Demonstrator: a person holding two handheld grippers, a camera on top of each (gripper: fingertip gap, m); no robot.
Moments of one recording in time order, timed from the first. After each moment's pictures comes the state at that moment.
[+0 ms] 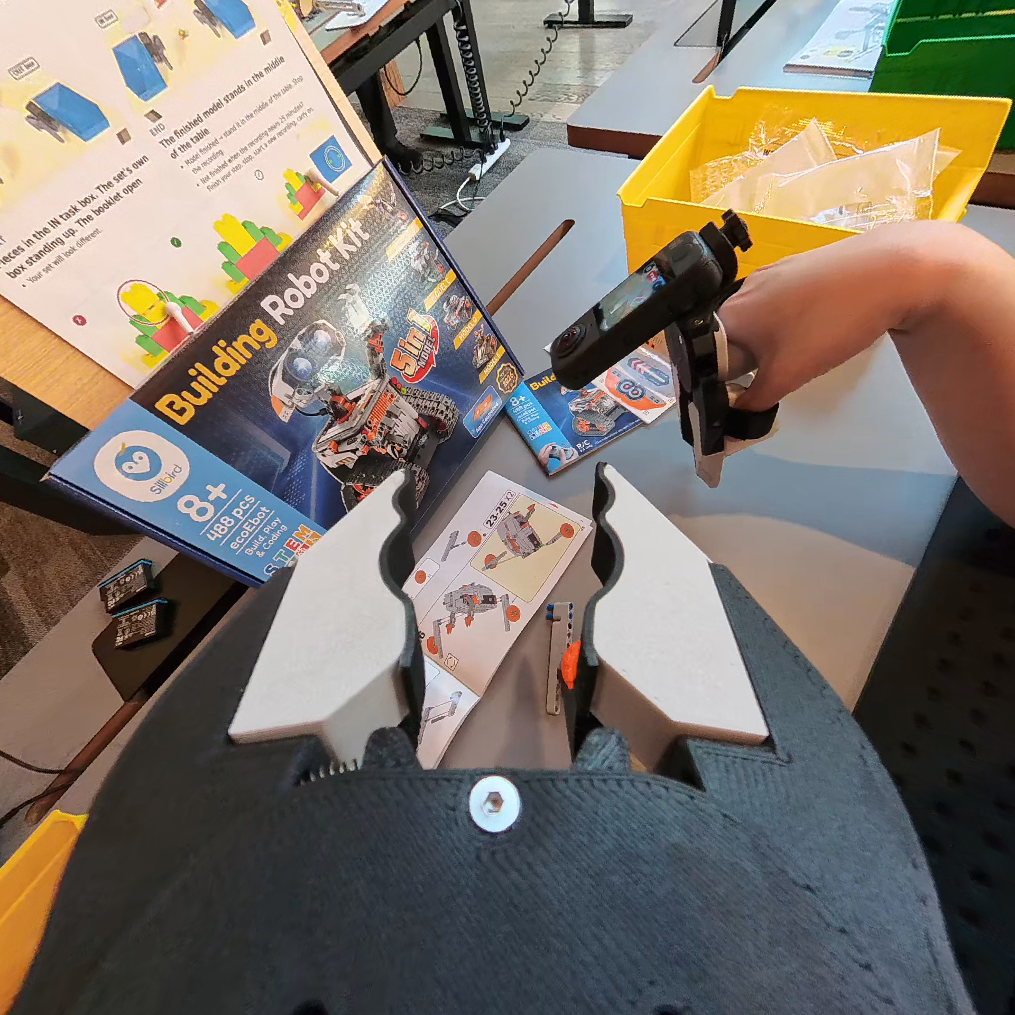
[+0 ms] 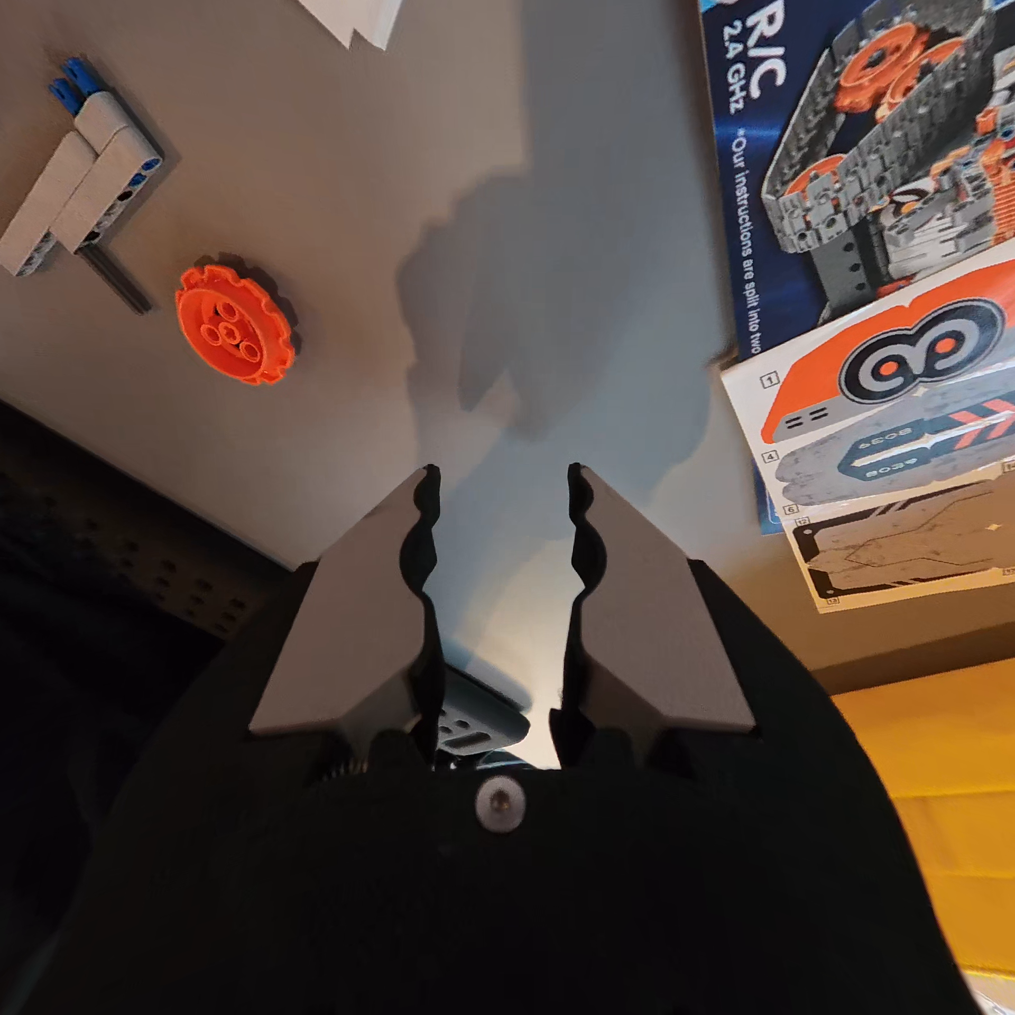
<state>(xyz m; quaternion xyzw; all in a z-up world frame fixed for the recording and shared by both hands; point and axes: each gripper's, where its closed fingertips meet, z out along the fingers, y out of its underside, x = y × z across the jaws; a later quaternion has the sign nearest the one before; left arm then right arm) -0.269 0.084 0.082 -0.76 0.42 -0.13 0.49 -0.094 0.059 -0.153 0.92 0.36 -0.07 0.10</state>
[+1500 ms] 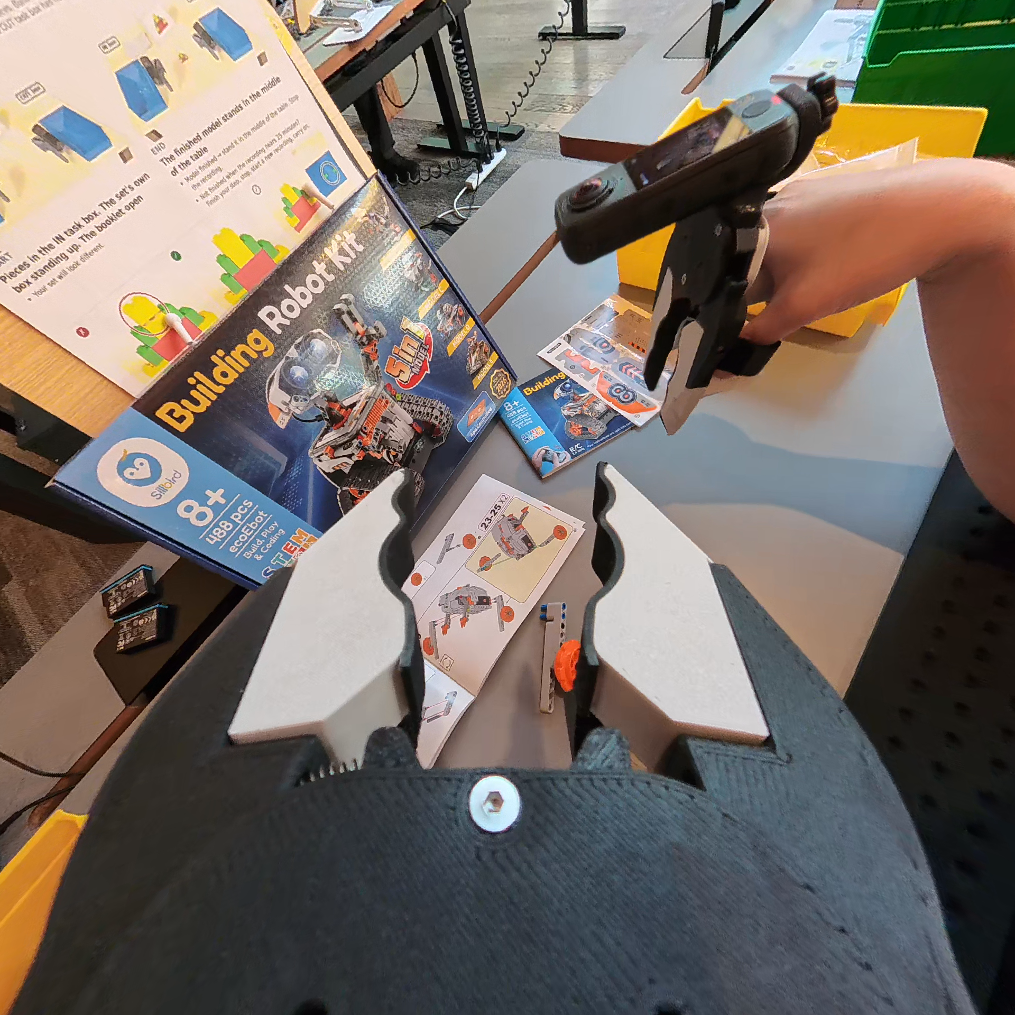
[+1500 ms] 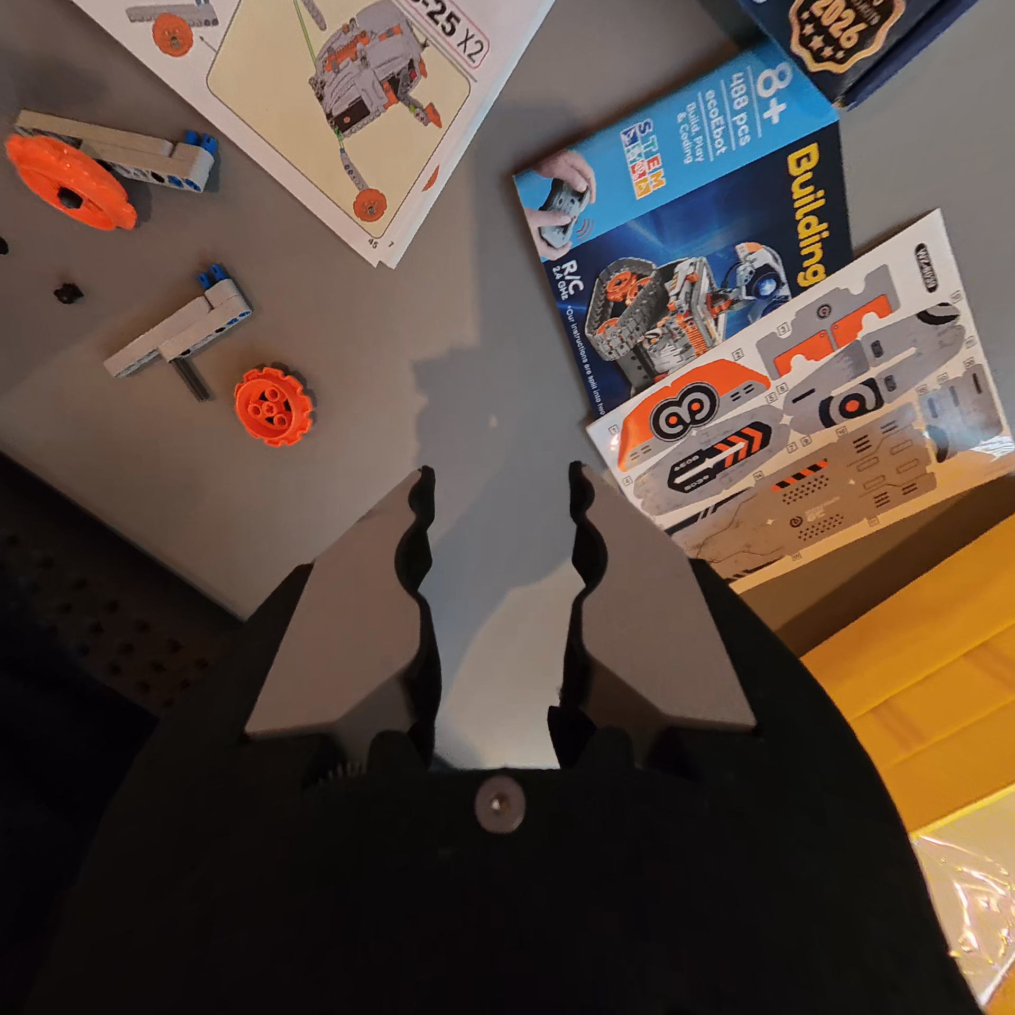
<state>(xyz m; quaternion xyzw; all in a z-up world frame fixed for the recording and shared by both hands) -0.266 0.075 0.087 -0.75 0.42 -0.13 0.49 -0.094 0.104 -0.093 0.92 0.37 -0.08 -0.09</state>
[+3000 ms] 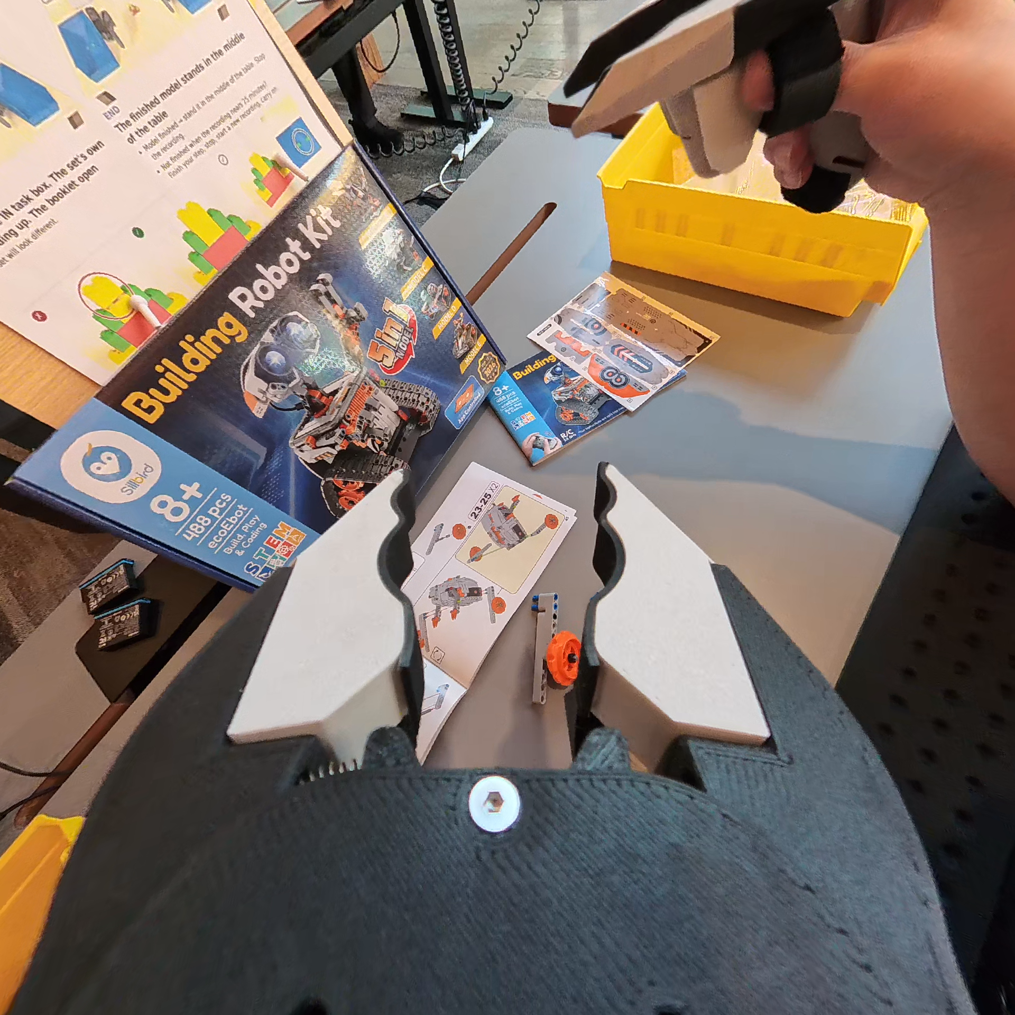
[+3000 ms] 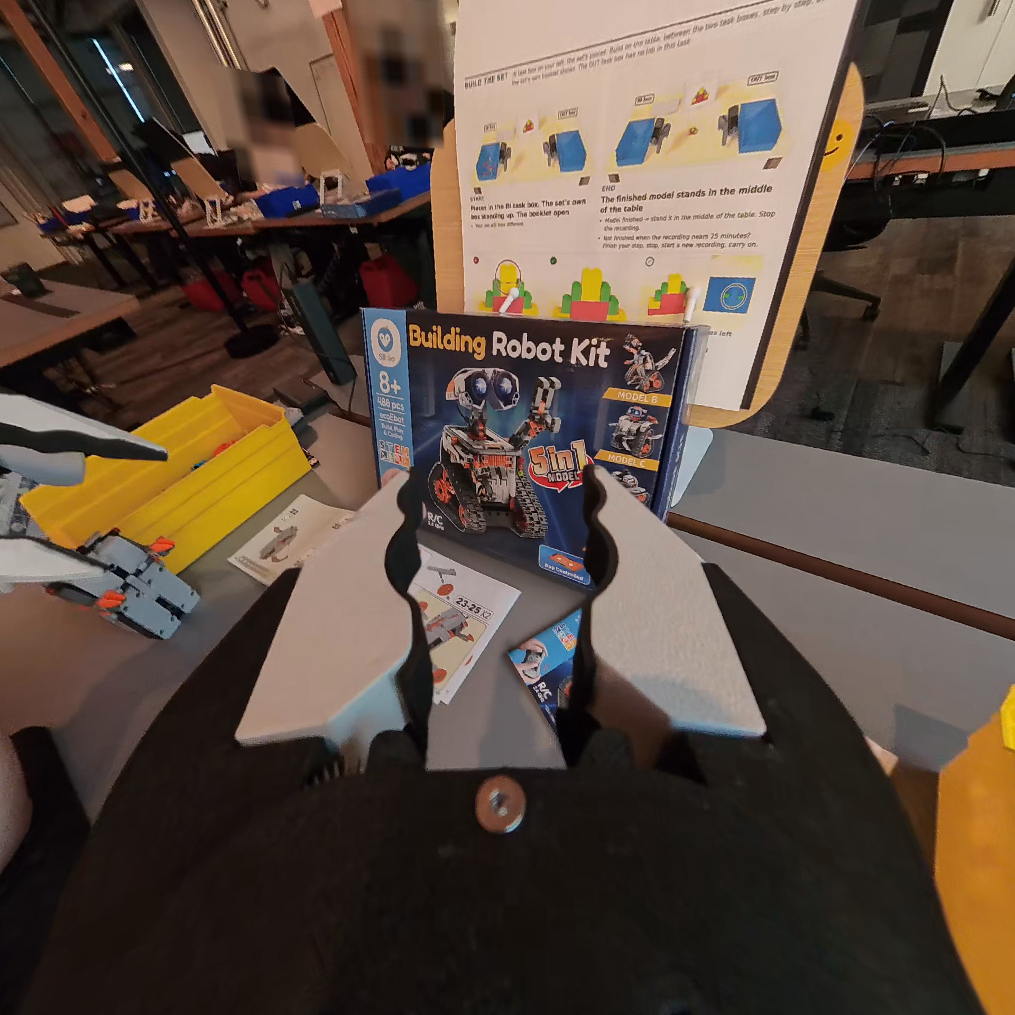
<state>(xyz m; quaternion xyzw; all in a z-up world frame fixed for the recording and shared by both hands) -0.263 0.076 0.077 -0.76 0.43 -0.13 0.47 -0.101 0.168 0.098 0.75 0.19 -0.27 -0.57</state>
